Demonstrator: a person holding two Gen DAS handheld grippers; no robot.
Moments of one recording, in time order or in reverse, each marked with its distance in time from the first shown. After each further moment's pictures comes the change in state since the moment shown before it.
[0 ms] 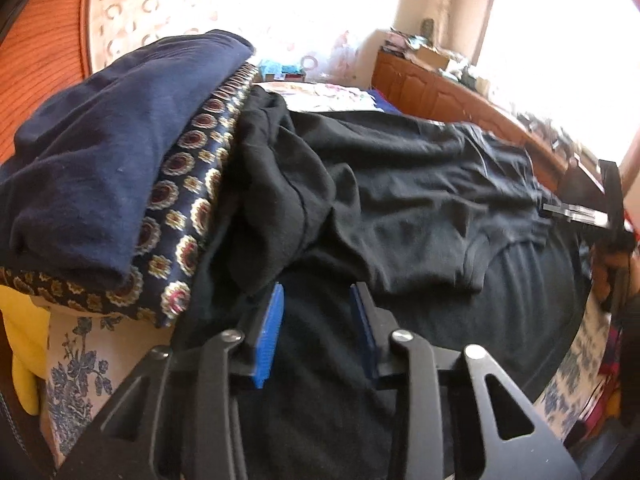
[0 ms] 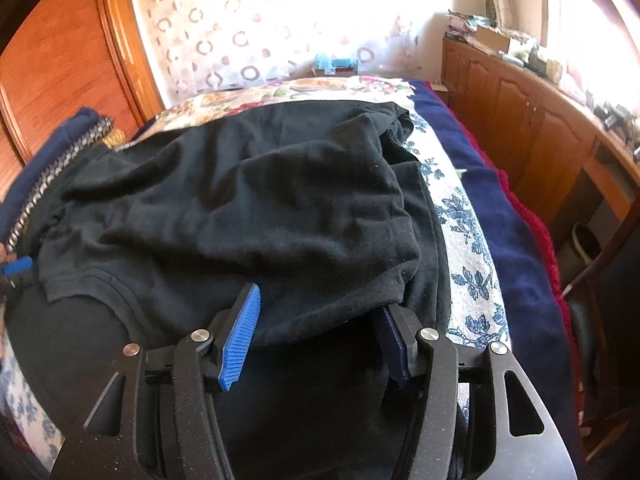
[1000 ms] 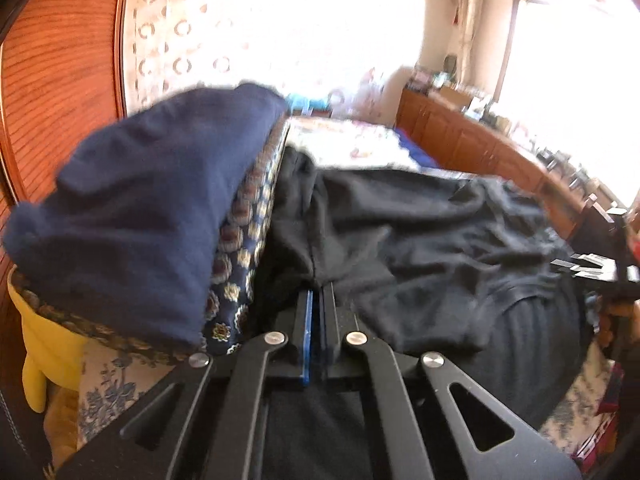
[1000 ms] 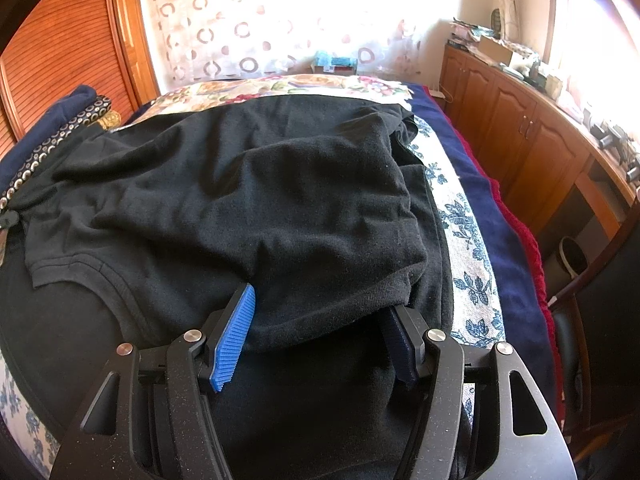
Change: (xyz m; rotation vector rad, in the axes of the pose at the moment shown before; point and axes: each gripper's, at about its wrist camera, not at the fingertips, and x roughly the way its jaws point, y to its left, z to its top) left arm -0.026 0.002 0.025 -0.040 -0.145 0.064; right arm 0.004 0.007 0.000 -0.030 0.009 -0.028
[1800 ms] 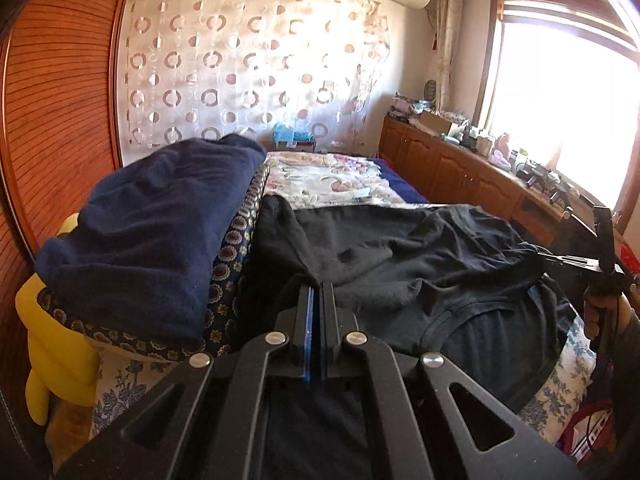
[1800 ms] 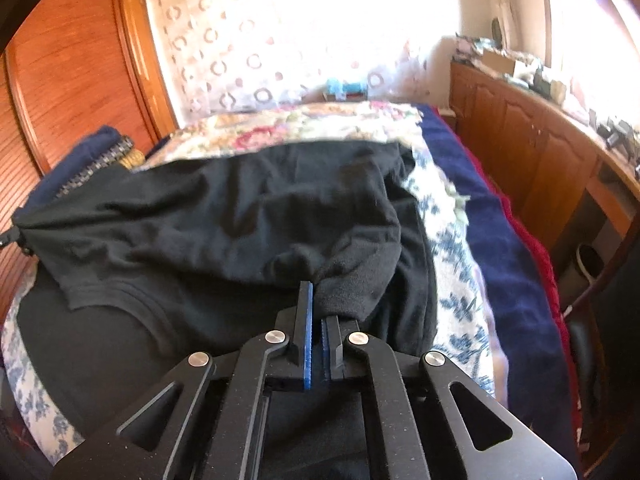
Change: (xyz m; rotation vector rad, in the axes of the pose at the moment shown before) left arm -0.042 -0.022 0.005 0.033 -0.101 -0.034; right arm -0.044 -0.014 0.010 0.032 -0.136 0.092
